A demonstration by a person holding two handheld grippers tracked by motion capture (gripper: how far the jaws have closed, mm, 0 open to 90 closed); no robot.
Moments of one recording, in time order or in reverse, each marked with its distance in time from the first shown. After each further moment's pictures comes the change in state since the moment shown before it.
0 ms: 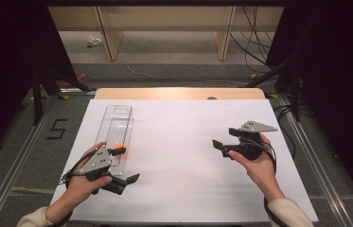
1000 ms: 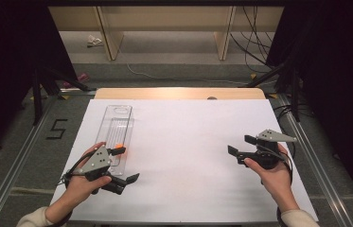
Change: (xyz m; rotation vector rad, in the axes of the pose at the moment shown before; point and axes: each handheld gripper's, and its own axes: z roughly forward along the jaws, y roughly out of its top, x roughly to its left) left arm 0.000 0.000 -0.001 -0.002 0.002 0.002; right arm -0.015 -0.025 -0.036 -0.009 -0.064 0.048
